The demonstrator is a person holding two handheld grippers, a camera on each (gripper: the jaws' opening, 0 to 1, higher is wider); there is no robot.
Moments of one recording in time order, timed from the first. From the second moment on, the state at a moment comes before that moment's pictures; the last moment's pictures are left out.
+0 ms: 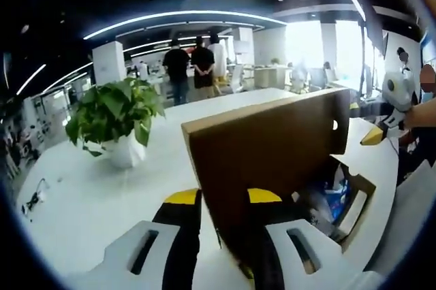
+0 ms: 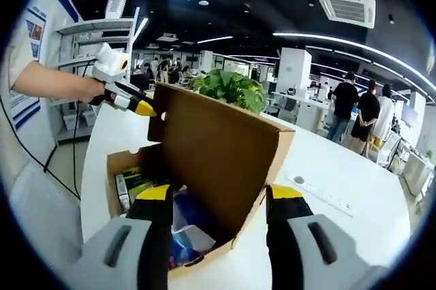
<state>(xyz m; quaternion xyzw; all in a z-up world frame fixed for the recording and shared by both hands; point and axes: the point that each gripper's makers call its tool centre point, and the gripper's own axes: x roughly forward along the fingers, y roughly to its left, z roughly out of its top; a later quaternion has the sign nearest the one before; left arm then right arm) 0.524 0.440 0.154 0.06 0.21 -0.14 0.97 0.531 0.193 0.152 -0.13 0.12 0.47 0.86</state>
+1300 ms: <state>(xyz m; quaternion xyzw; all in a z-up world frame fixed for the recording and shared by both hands) 0.564 0.459 0.145 0.06 0.20 -0.10 0.97 0.577 0.172 0.123 -0.14 0.16 0.41 0.89</state>
